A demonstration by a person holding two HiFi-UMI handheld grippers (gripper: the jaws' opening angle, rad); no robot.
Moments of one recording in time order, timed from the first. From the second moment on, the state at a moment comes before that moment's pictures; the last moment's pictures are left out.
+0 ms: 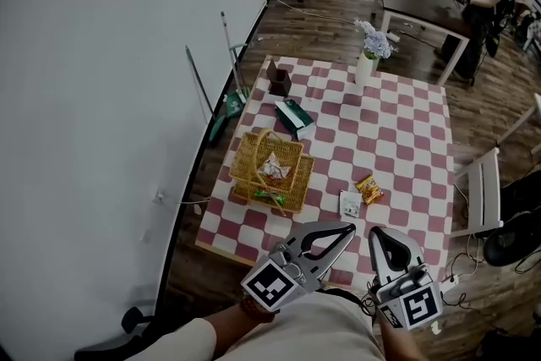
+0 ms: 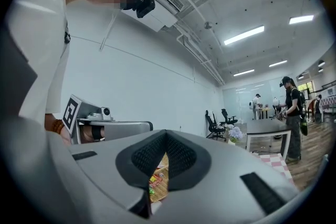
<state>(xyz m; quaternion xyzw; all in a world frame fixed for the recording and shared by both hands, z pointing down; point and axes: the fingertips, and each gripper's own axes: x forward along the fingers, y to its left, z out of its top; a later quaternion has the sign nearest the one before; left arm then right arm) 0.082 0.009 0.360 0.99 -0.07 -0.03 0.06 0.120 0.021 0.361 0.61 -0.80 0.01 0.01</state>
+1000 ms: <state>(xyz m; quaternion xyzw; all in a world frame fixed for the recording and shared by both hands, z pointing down) 0.099 -0.028 0.449 0.99 -0.07 0.02 0.09 0.134 -0.009 0.471 0.59 -0.80 0.10 0.06</state>
